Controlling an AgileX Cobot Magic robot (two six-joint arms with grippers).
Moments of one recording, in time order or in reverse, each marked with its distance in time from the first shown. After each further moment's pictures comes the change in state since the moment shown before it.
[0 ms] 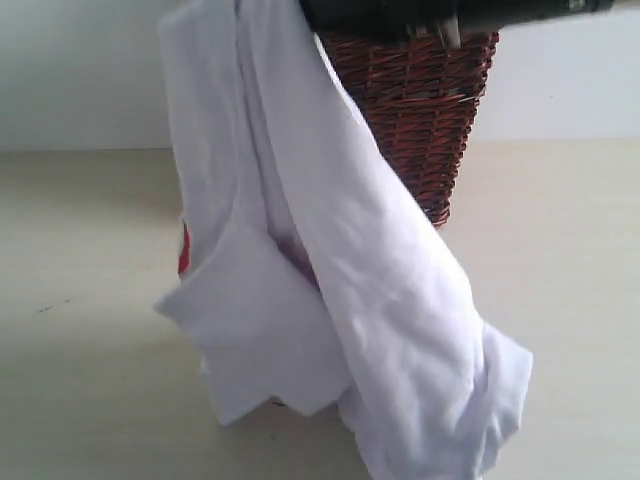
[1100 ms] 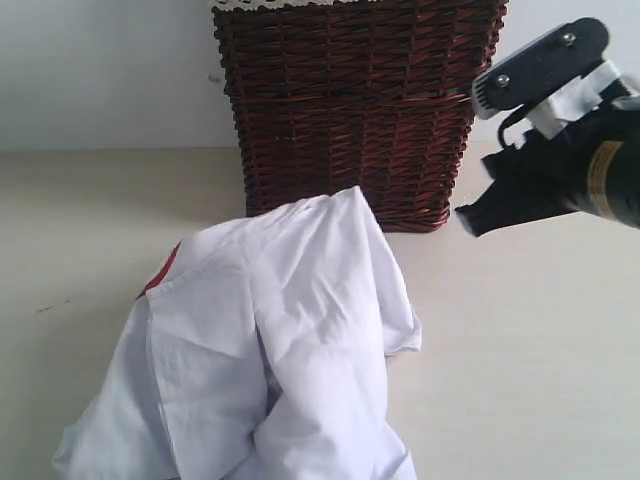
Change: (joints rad) left arm 0.000 0.000 0.000 0.000 0.000 0.000; right arm 0.108 -0.041 0.513 0.112 1.346 -0.367
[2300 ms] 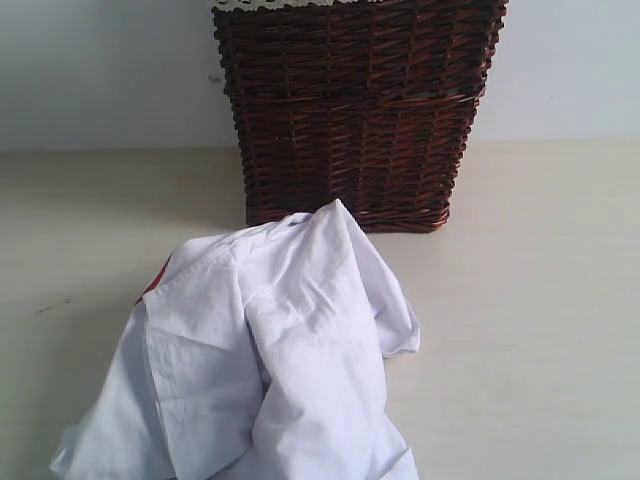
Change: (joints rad) left arm 0.000 0.000 0.002 -0.031 -0.249 -0.009; right arm 0.000 -0.554 -0.035 0.657 -0.280 -0.387
